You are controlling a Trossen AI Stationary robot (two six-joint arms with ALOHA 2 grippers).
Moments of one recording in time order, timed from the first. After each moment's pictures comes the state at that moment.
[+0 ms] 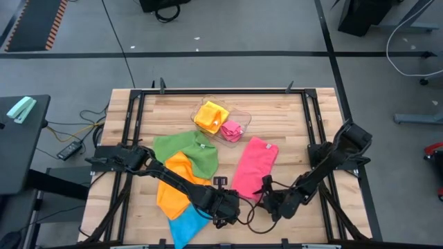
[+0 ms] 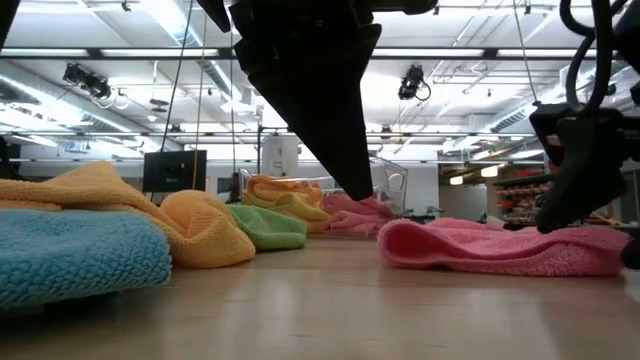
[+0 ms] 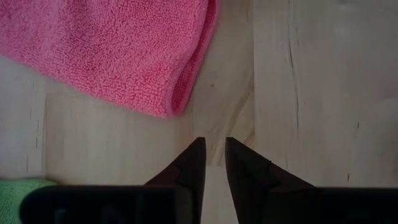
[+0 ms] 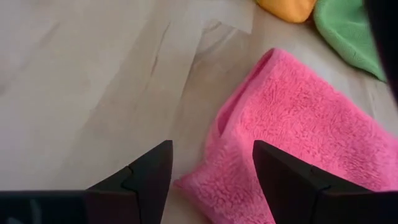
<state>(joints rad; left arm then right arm) -0.49 2.25 1.86 -0.85 -0.35 -0.40 0.79 1.75 0.61 0.29 0.61 0.20</state>
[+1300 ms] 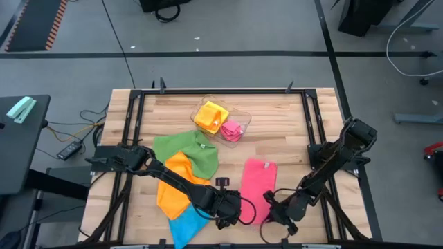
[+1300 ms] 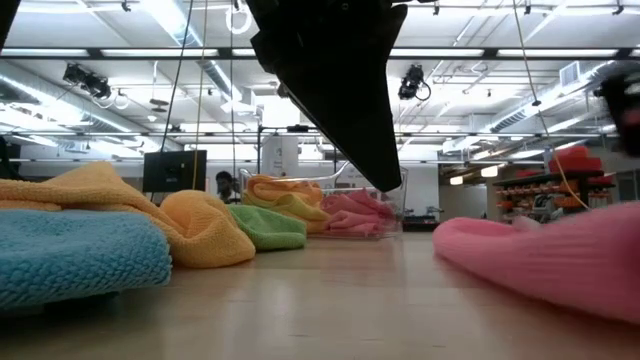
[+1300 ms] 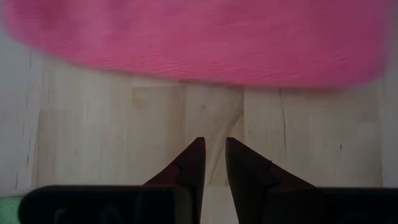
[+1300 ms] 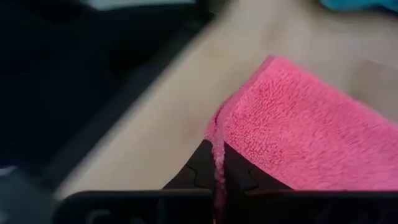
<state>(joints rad) -0.49 2.25 1.86 -0.79 -0.35 -0.40 0.86 1.67 0.61 0.37 0.21 0.21</state>
